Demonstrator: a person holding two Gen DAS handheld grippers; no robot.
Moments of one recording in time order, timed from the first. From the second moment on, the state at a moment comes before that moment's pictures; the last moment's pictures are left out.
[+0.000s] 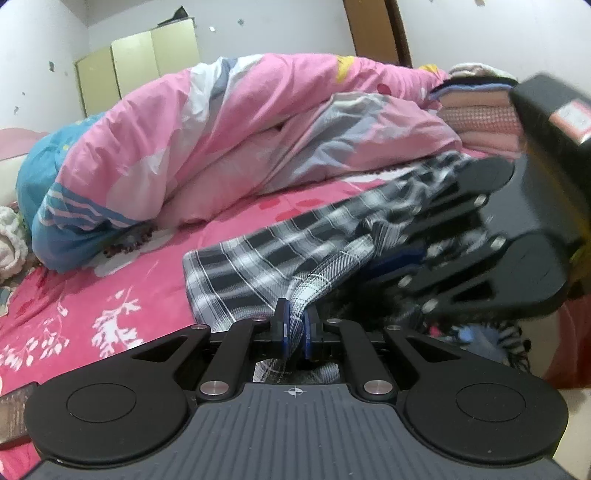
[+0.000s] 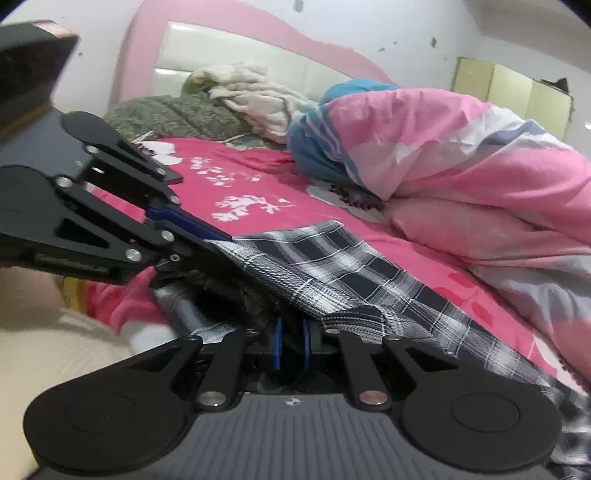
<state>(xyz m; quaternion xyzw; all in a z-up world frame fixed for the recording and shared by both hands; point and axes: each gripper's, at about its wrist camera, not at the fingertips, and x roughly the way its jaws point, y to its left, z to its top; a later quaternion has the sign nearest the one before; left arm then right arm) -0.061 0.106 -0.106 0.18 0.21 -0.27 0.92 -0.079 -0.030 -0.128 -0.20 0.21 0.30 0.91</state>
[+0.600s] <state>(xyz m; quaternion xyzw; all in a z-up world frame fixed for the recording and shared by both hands) -0.061 0.105 -0.114 0.26 0.22 -0.30 0.89 -0.061 -0.075 -0.124 -0.24 0.21 0.34 0.89</state>
